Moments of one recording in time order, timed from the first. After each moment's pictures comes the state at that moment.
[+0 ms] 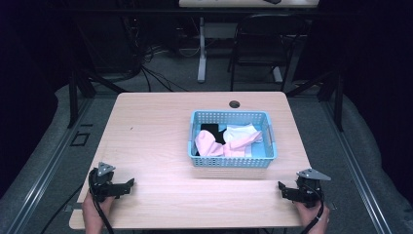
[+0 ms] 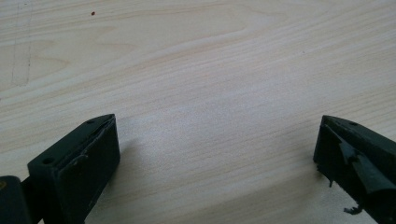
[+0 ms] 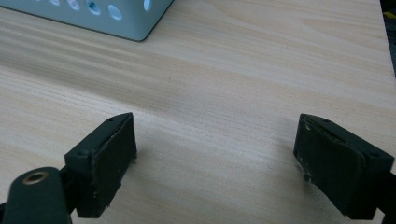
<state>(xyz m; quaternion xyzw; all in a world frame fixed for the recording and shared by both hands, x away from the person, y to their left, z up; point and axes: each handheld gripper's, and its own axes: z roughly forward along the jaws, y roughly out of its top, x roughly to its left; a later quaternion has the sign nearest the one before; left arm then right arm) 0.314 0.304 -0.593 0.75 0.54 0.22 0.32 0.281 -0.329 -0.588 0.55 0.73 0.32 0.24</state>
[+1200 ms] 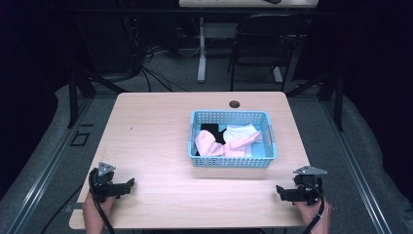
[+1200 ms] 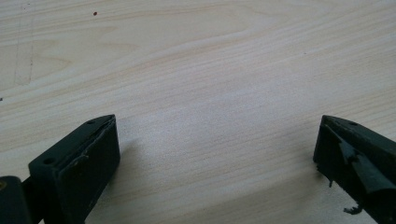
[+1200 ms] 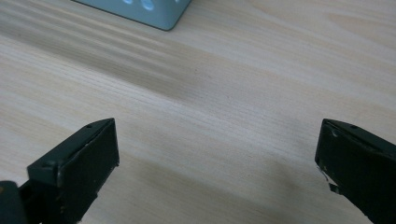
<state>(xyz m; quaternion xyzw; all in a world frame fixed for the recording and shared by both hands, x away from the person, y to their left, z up) 0.313 0.303 -0.593 0.75 0.54 0.23 0.32 0.282 -0.320 -0.567 0.54 0.77 0.28 0.20</state>
